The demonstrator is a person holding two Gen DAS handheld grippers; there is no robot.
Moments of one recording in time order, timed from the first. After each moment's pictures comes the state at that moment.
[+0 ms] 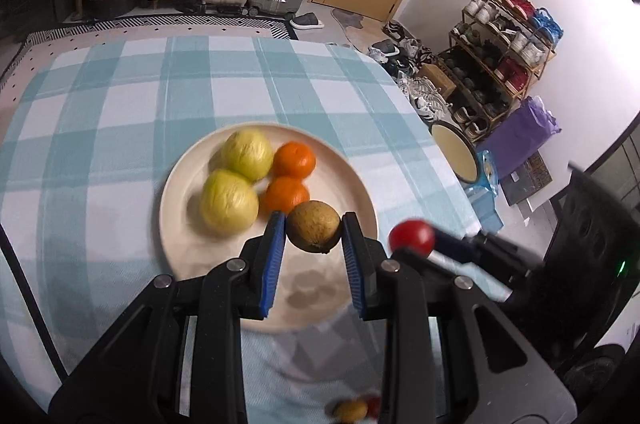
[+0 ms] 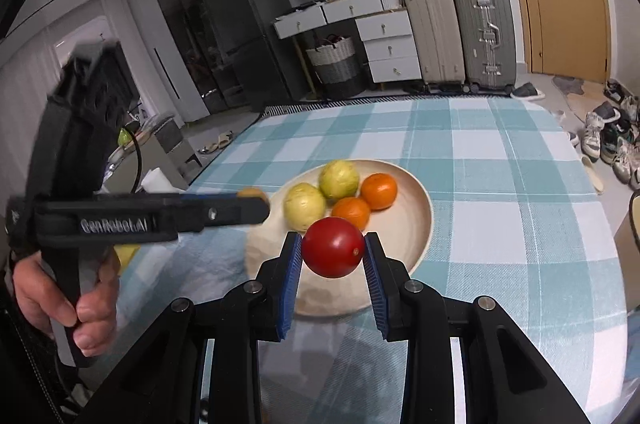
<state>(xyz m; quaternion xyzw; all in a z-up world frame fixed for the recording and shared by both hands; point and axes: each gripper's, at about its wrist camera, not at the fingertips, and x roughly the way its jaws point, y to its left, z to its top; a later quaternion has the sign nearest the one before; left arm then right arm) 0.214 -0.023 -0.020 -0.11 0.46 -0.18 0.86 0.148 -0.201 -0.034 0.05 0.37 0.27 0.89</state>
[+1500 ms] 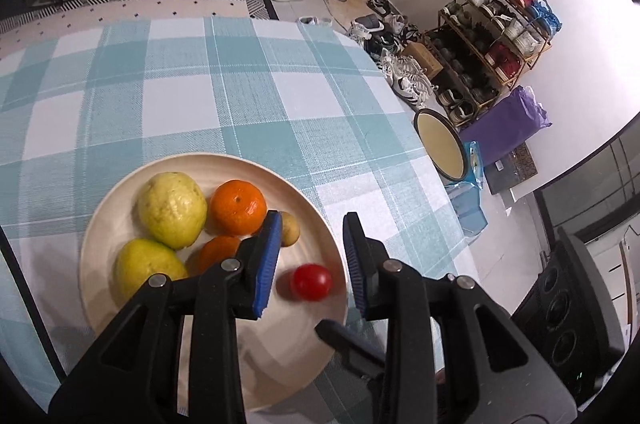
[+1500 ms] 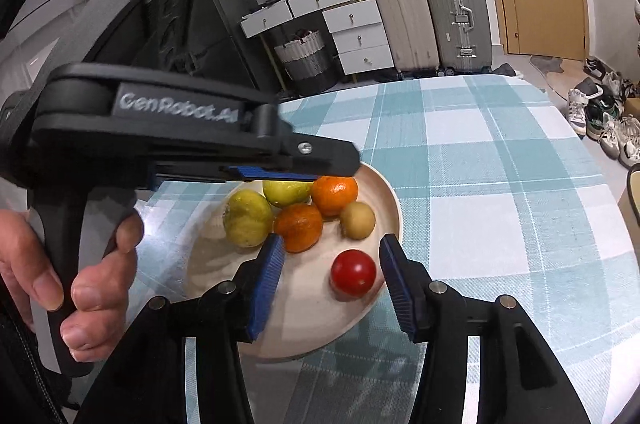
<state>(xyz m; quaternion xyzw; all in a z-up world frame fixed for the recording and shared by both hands) 0.293 -0.077 -0.044 -0.12 0.51 -0.22 0.82 0.185 -0.204 -0.061 0.07 0.38 0.22 0.90</state>
